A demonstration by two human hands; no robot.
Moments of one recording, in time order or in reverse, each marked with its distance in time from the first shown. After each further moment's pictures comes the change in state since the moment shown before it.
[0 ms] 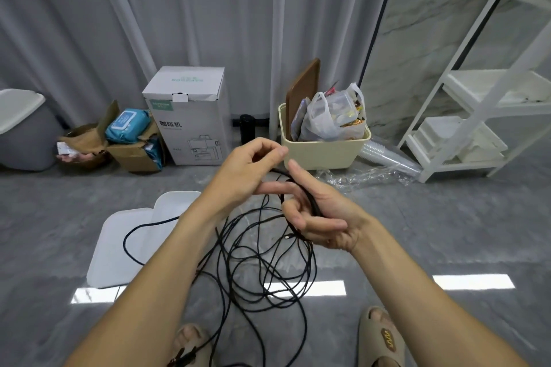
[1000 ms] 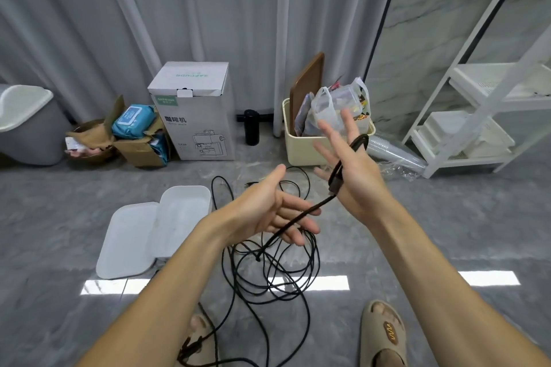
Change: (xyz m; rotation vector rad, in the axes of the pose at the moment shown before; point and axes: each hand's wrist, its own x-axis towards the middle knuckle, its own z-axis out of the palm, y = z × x) left_hand -0.015 -0.031 0.007 -0.022 -0.457 -0.524; right_hand -0.006 -0.021 -0.005 -0.279 0.780 -0.559
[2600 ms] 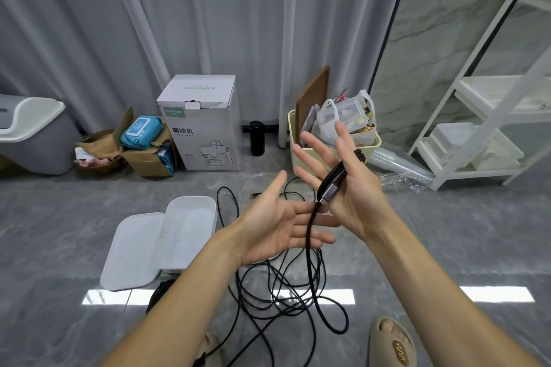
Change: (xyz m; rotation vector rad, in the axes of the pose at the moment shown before) left_hand 0.008 -0.004 0.002 -0.363 -0.131 0.059; right_hand -0.004 -0.006 0.020 0.428 -0.127 0.043
